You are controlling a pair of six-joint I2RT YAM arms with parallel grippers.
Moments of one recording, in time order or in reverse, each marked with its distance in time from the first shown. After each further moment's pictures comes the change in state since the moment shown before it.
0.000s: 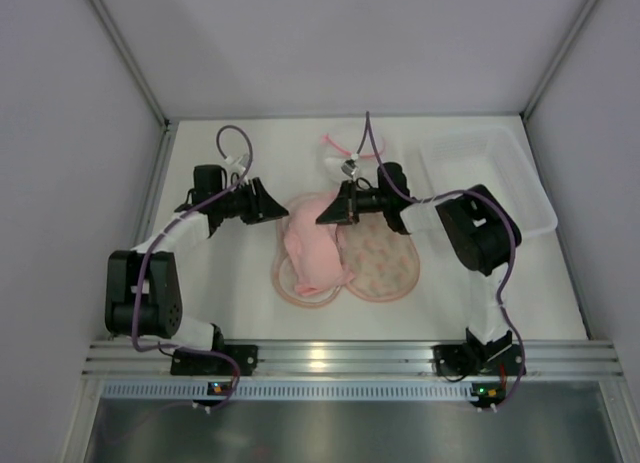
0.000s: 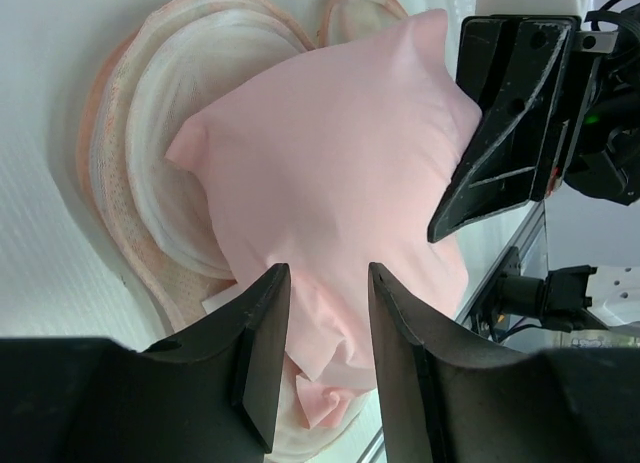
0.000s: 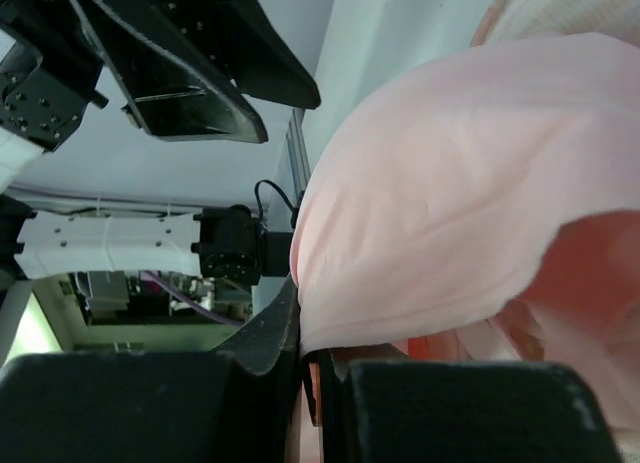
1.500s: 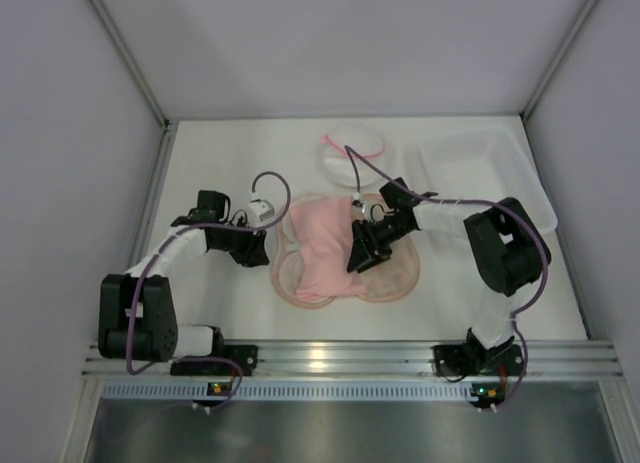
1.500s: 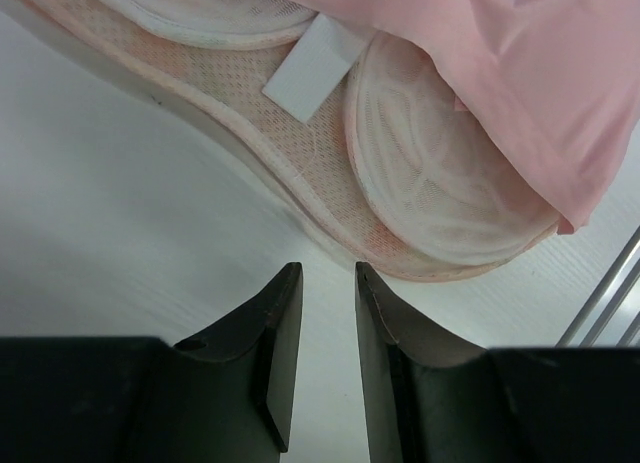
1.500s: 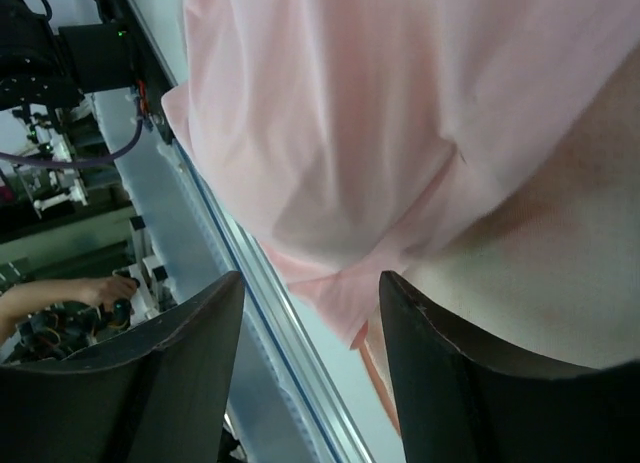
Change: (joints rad) left arm -0.011 -0.158 -0.095 -0.513 -0.148 1.014; right arm -0.020 -0.226 -0.024 -1.197 0.109 -0.891
